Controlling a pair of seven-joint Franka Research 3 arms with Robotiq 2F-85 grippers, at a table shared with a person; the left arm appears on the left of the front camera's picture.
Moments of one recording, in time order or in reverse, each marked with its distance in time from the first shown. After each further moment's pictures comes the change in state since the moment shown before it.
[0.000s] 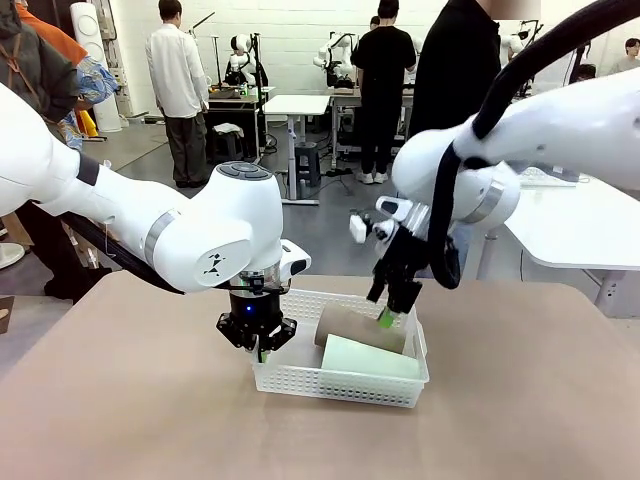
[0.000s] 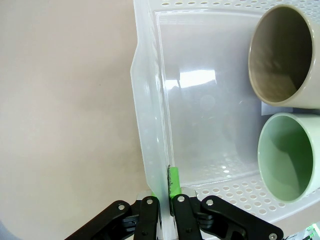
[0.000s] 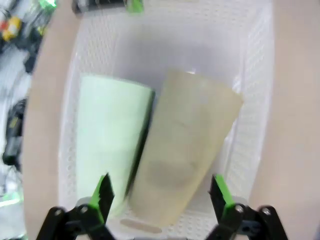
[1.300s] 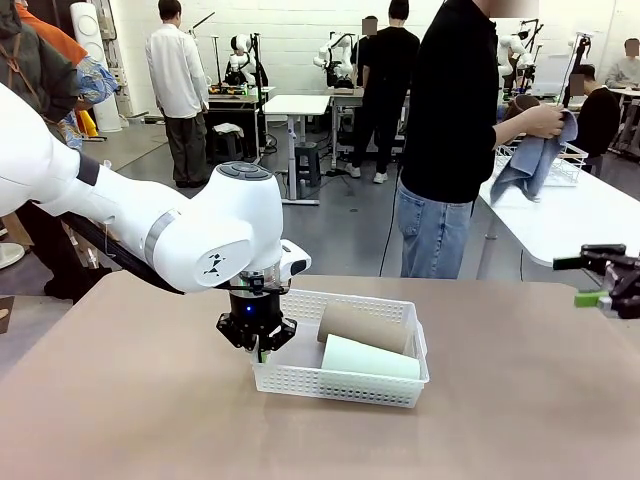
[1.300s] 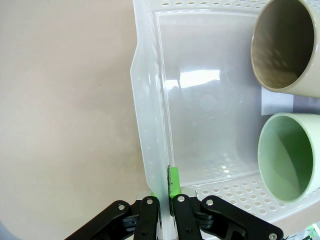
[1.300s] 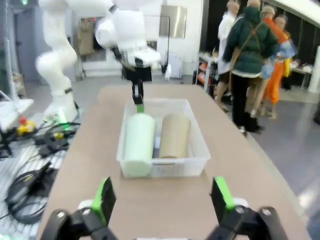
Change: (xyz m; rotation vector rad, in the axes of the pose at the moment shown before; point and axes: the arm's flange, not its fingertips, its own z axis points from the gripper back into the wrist) left arm 0.000 0.000 0.000 0.000 0.000 -0.001; right arm -0.329 0.143 0.113 -0.308 -0.919 -0.023
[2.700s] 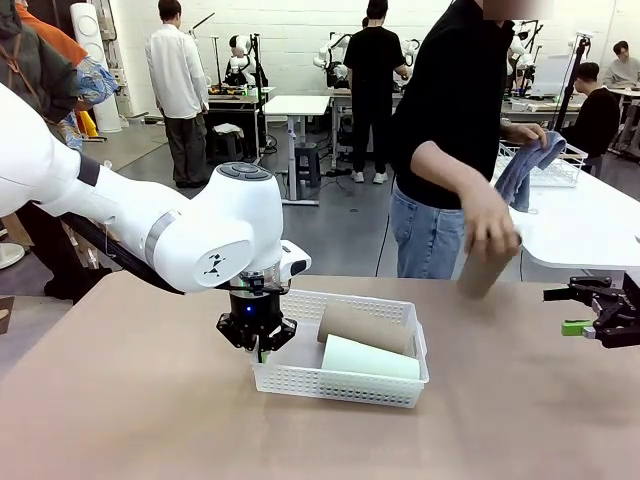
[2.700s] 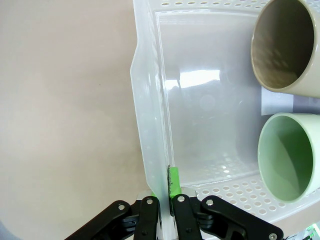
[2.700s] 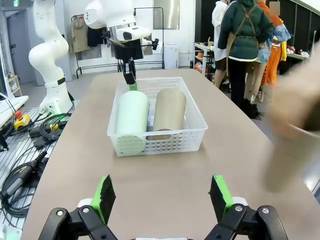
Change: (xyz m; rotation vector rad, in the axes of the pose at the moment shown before) left arm 0.000 0.000 0.000 0.000 0.000 0.000; right arm -0.045 -0.008 -0.005 -0.015 0.016 -0.062
